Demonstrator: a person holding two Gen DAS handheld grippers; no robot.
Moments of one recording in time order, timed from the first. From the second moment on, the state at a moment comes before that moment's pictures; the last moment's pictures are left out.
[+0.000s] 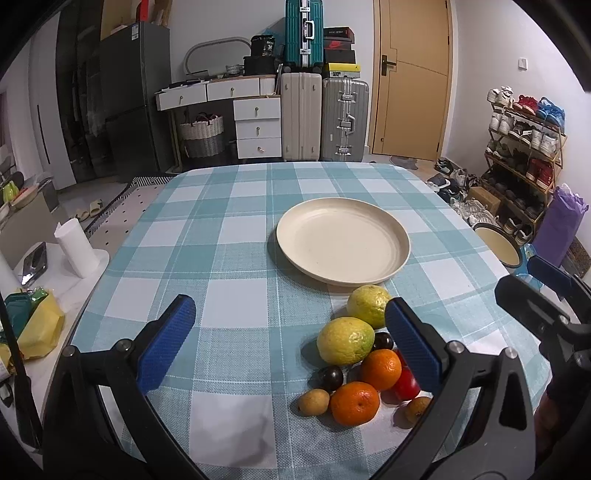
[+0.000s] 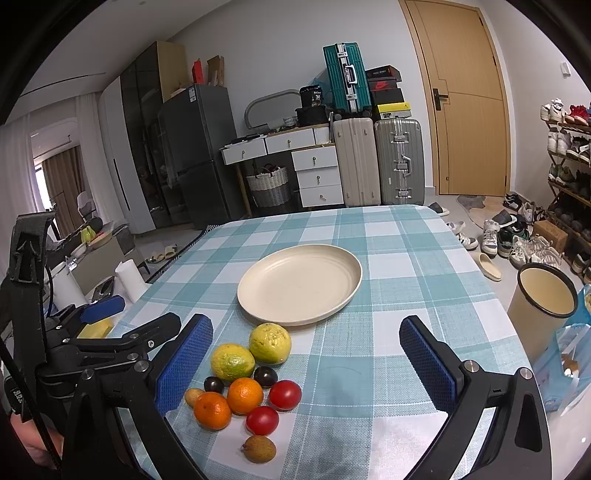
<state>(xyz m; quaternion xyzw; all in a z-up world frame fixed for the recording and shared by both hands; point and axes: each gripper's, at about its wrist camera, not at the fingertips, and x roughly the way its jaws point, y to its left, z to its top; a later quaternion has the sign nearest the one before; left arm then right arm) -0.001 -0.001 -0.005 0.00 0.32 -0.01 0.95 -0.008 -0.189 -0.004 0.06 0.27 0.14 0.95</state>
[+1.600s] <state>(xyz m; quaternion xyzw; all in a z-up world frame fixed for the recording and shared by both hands) 0.007 -0.001 -0.019 -0.01 0.34 -0.01 0.94 -0.003 -0.183 -0.013 0.07 0.28 0.15 0.95</state>
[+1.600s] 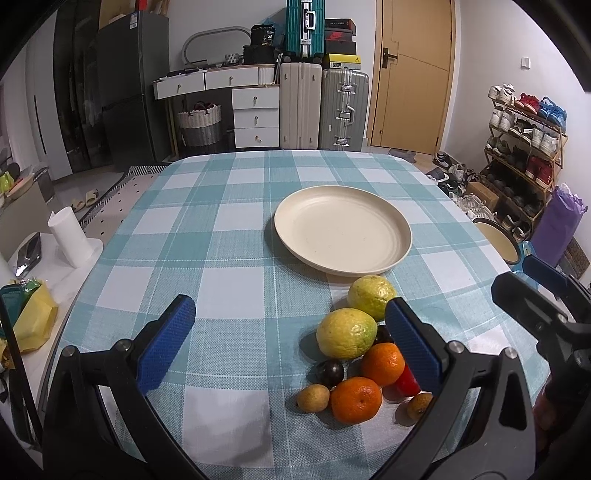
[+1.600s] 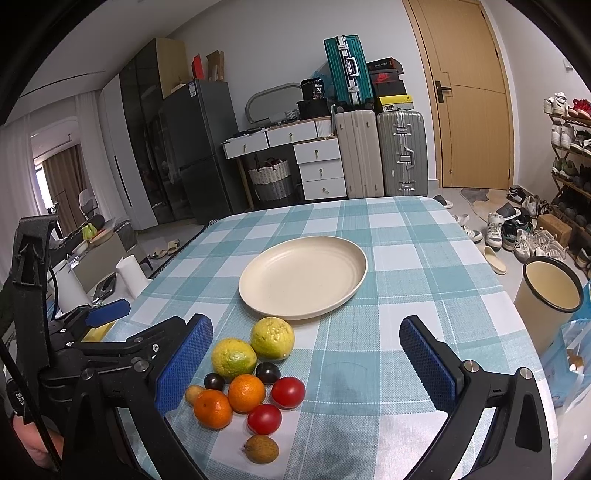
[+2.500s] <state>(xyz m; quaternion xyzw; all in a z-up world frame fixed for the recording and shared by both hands) 0.048 0.036 -0.046 -0.05 0.38 -0.01 0.93 0.075 -0.164 -0.066 0.13 0.37 0.24 0.89</state>
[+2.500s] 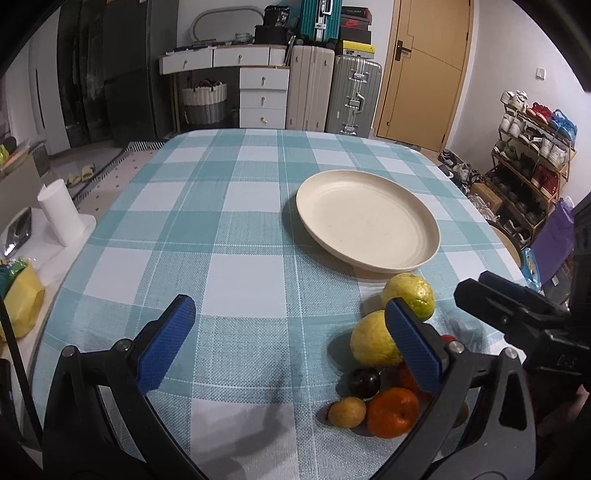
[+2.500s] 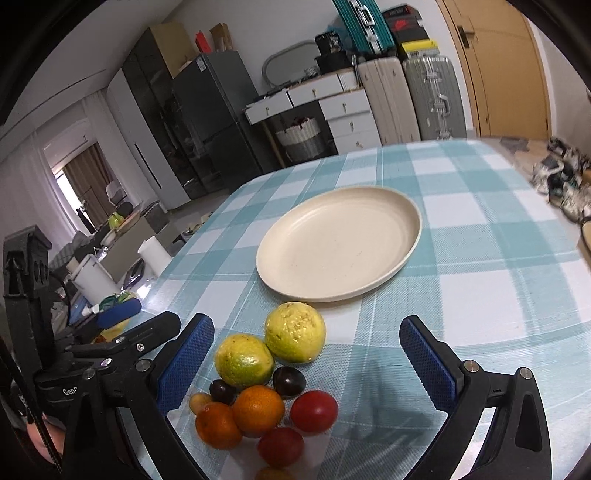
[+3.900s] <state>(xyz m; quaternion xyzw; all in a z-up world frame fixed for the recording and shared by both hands) 0.085 0.037 -0.076 -0.11 0.44 -0.11 0.89 0.105 -0.170 -0.090 0.20 0.40 0.30 0.84</state>
